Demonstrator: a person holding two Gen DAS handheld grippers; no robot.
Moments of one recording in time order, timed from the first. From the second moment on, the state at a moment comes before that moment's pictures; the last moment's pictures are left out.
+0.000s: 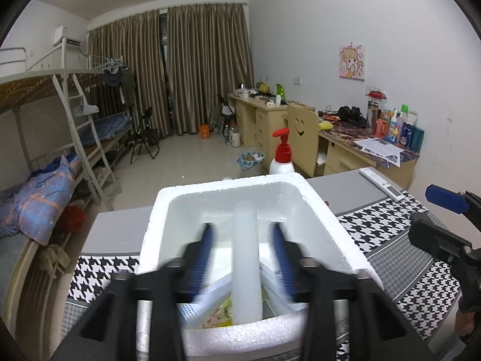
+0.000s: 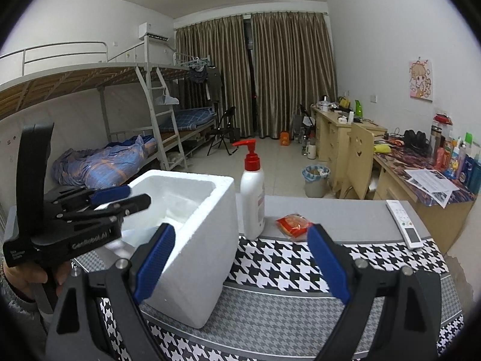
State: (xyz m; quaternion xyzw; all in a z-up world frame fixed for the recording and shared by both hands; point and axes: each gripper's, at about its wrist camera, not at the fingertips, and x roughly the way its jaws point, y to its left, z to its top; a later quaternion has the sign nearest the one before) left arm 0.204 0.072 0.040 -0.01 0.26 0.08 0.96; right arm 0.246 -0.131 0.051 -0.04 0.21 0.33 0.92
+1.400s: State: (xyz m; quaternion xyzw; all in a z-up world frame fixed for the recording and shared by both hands) left arm 0.087 0.050 0.069 -0.01 0.15 0.13 0.98; right arm 0.165 -0.156 0.069 -0.03 0.15 0.33 0.93
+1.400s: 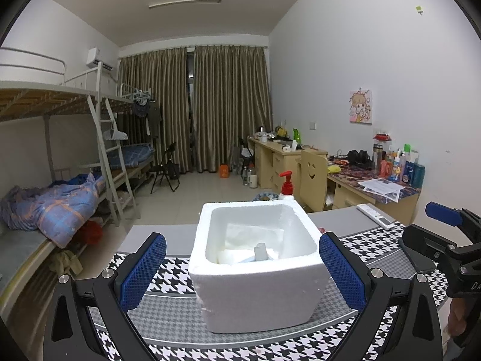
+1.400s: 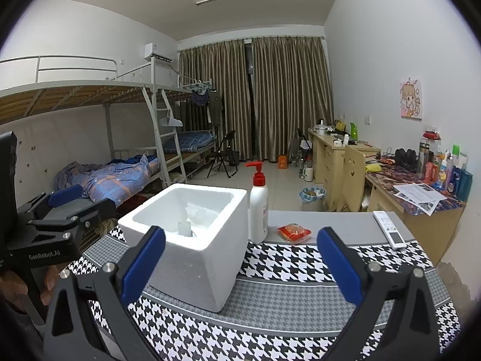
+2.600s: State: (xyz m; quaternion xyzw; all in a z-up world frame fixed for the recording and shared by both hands) left arm 0.028 0.022 0.049 -0.02 0.13 0.13 0.98; right arm 0.096 -0.180 0.054 -0.03 0.12 0.34 0.93
